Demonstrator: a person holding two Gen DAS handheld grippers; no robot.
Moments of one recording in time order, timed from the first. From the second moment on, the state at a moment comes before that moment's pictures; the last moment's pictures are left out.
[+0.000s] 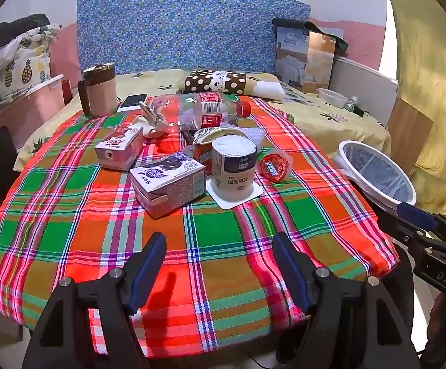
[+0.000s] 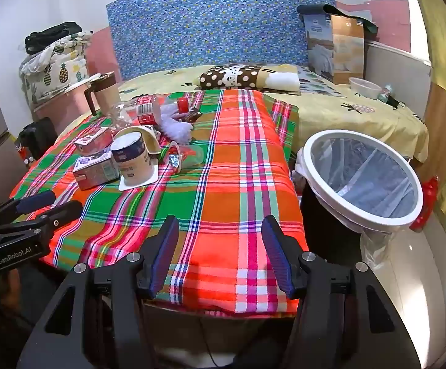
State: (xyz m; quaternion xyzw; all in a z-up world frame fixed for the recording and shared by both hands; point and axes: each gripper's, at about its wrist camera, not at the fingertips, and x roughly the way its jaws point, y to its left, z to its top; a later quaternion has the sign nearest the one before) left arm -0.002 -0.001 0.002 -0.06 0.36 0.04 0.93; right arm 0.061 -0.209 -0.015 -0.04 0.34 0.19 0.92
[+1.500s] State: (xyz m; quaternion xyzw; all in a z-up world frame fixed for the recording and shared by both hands) left arm -0.004 -0.003 0.002 -0.06 0.36 0.04 0.93; right arm 0.059 -0.210 -0.015 -0.04 0.34 0.19 0.92
